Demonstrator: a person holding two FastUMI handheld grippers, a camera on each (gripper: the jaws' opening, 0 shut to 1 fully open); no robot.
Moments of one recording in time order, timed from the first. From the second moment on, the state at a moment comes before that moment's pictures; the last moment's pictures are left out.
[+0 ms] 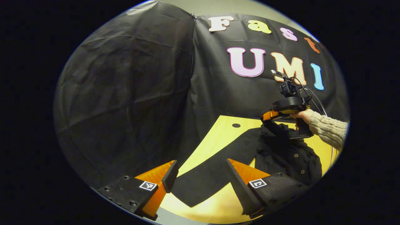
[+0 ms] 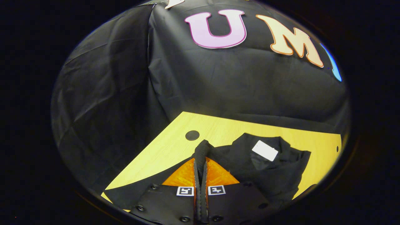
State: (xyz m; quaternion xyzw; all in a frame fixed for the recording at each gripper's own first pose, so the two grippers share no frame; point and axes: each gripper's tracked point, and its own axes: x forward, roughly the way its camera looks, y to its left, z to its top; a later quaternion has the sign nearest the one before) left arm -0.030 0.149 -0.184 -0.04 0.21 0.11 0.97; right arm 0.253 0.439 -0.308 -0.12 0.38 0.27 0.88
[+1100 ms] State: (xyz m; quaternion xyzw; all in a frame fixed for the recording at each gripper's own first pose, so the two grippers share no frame) left arm -0.051 0.160 -0.305 -0.08 0.37 0.13 0.92; right arm 0.212 0.418 -0.269 -0.15 0.35 0.31 0.87
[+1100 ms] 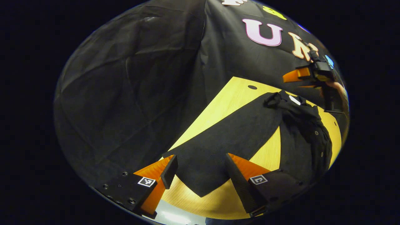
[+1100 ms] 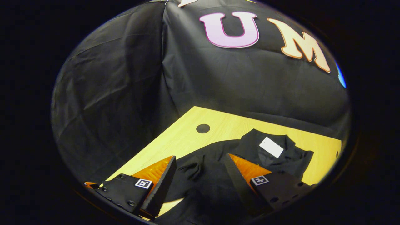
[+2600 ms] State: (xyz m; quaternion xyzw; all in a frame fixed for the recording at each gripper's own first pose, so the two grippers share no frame) left arm -0.059 0.147 -0.345 -0.05 0.43 0.06 0.90; right arm 0.107 0.119 -0.064 -0.08 0.22 0.07 0.97
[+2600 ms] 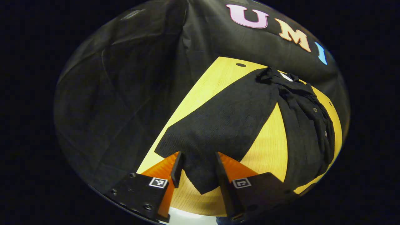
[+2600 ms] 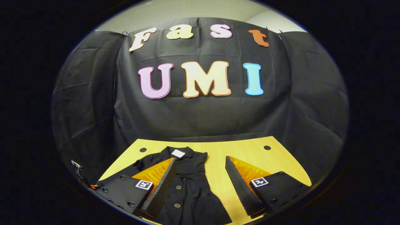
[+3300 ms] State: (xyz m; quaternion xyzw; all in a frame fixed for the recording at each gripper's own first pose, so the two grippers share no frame) left arm -0.061 0.140 -0.349 -0.03 0.45 0.05 0.89; right arm 0.075 0.060 -0.054 -0.09 0.21 0.00 0.97
